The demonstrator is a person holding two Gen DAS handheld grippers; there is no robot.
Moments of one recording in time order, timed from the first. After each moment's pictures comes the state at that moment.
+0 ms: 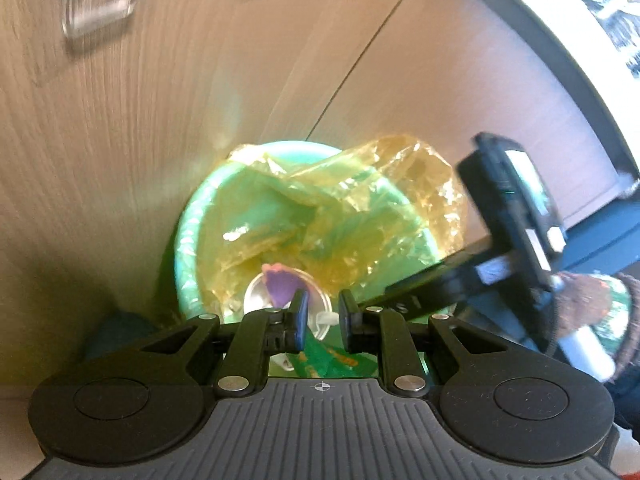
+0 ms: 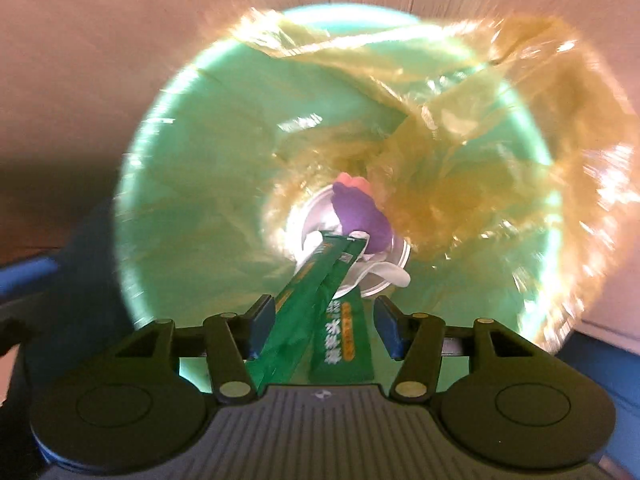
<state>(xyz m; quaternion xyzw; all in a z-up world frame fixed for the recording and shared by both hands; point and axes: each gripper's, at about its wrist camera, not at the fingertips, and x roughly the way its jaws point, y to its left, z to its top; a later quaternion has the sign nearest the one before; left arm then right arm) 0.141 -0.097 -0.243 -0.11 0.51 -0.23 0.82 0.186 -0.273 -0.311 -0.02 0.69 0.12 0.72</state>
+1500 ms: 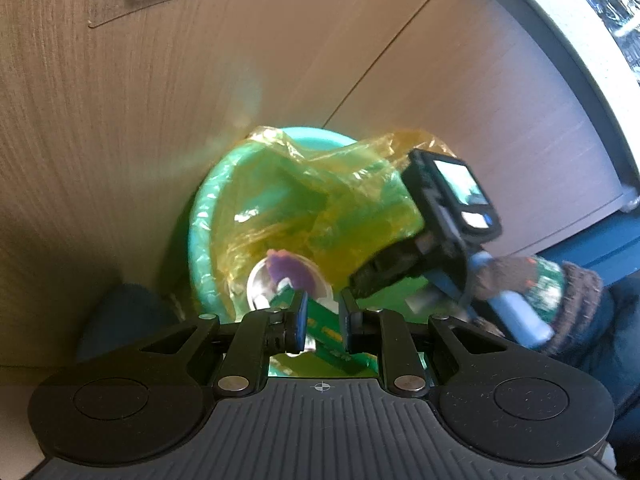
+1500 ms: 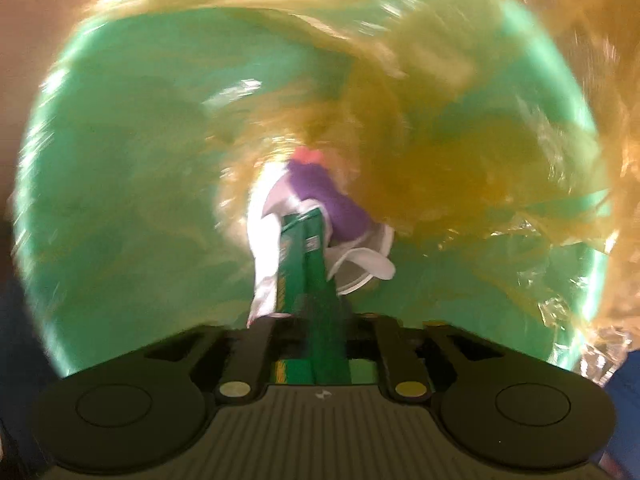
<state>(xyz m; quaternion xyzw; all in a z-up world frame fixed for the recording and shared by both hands) 0.142 -0.079 -0.253 -0.15 0.53 -0.21 0.81 0.215 -0.277 -0.380 -0.03 0.74 0.11 0.66</state>
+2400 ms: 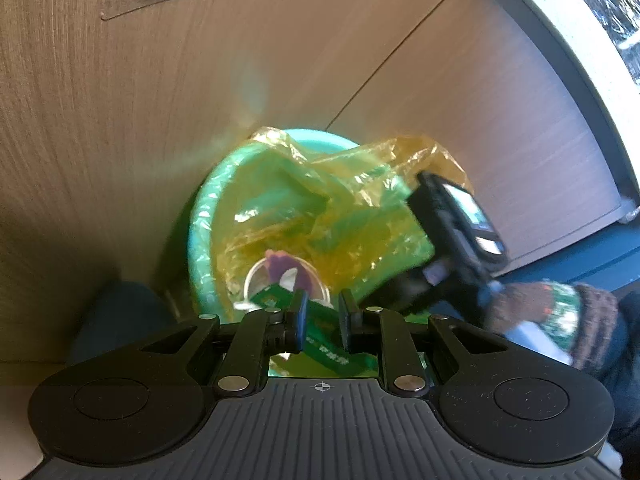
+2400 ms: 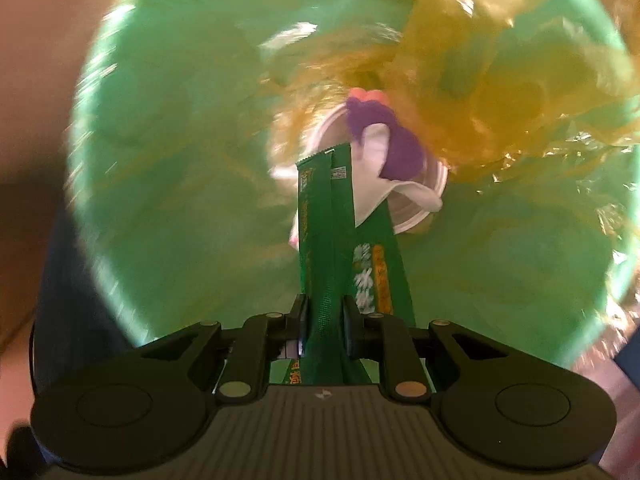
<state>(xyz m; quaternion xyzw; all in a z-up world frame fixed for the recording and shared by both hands) 0.144 -0.074 -0.257 -0.16 0.53 -0.21 0.81 0.210 -0.275 -0.408 0.06 0.79 0.07 0.61</state>
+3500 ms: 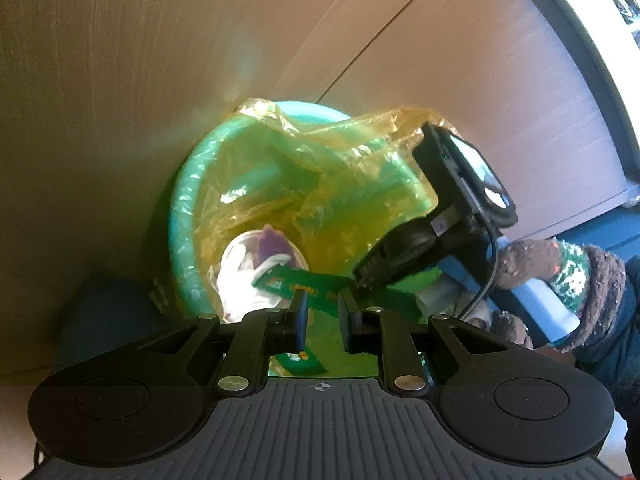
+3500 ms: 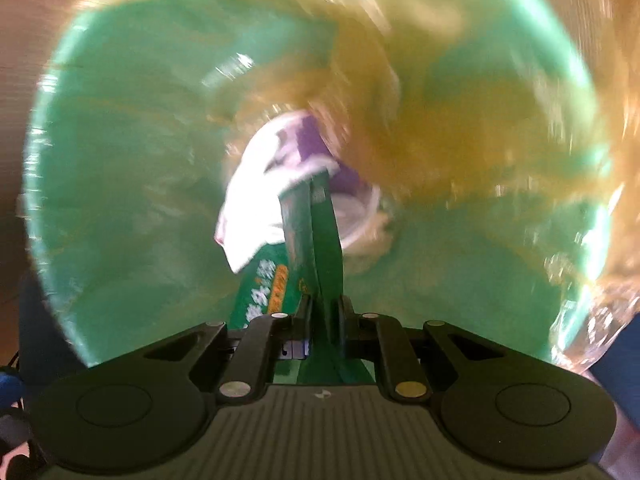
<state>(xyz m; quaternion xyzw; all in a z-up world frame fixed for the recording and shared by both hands) 0.155 -0.077 -0.281 -0.16 0.55 -0.24 0.79 0.224 -0.285 -0.390 0.04 0.77 0.07 0.63</state>
